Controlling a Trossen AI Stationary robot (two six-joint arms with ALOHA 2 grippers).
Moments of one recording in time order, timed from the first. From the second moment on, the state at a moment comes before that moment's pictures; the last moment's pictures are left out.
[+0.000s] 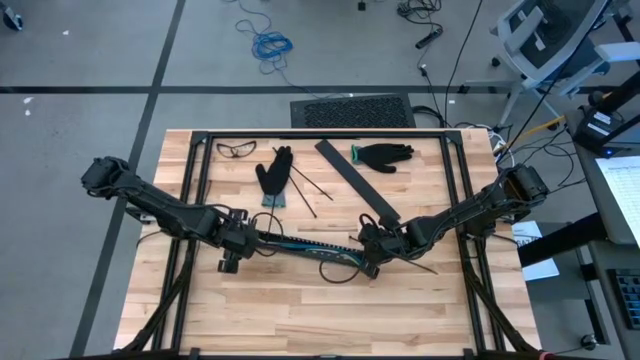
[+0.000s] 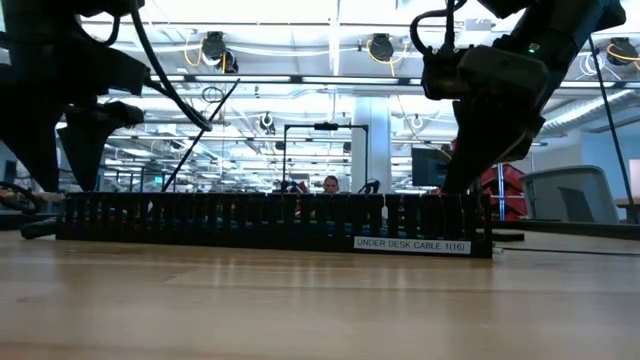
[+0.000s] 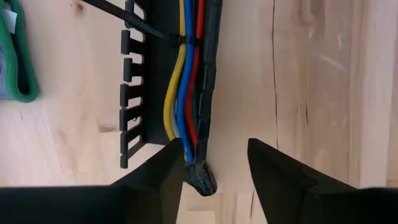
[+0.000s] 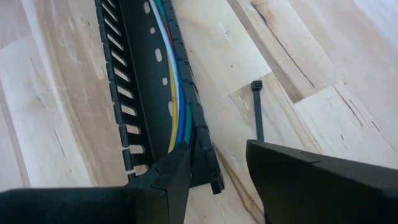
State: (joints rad) left arm -0.37 1.21 0.70 -0.88 -0.11 -0.23; right arm 0.33 1.57 0.85 -0.37 0.29 0.77
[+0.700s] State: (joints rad) left arm -0.36 1.33 0.70 -0.83 -0.11 -0.23; right arm 0.33 1.57 0.85 -0.37 0.29 0.77
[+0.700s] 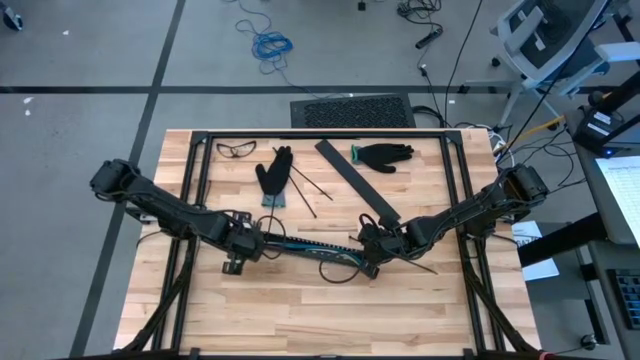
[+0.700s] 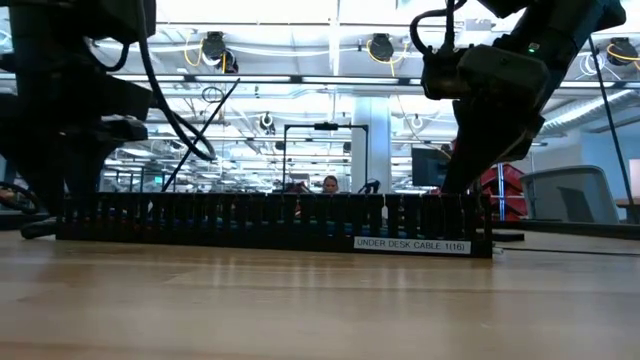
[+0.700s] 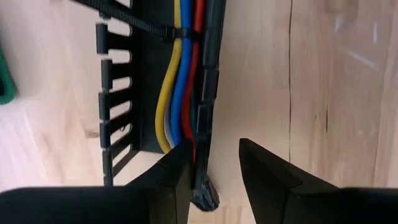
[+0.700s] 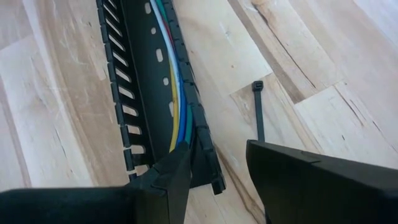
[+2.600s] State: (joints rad) left arm -0.36 1.33 0.75 -0.82 0.02 -0.22; right arm 0.45 1.45 0.85 -0.45 0.31 0.96
